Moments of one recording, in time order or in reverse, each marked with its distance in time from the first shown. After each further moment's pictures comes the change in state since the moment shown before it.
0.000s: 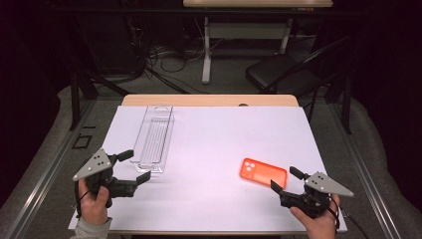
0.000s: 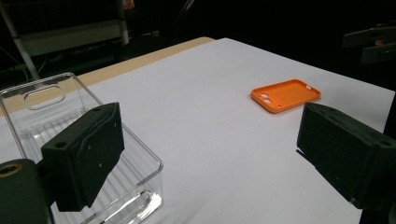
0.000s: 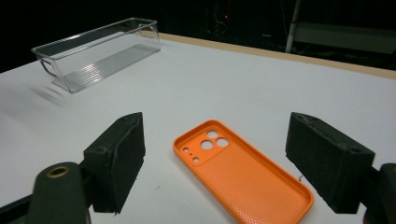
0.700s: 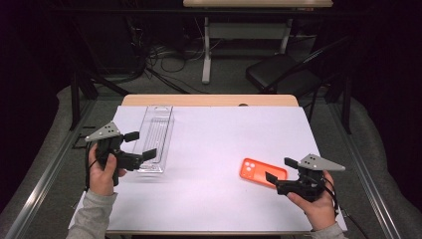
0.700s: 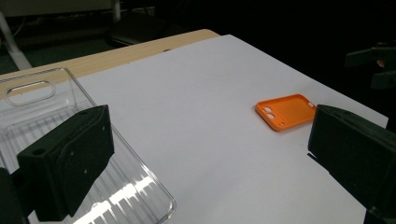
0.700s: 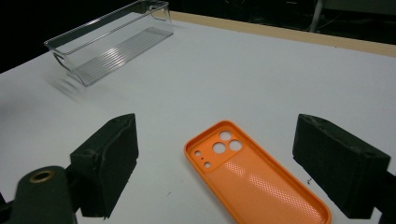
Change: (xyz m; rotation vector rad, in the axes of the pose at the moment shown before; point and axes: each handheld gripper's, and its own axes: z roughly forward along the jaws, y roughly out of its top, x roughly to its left) left arm 0.038 0.038 0.035 0.074 -0.047 -0.142; right arm -0.010 0.034 0.022 0.130 0.078 0.033
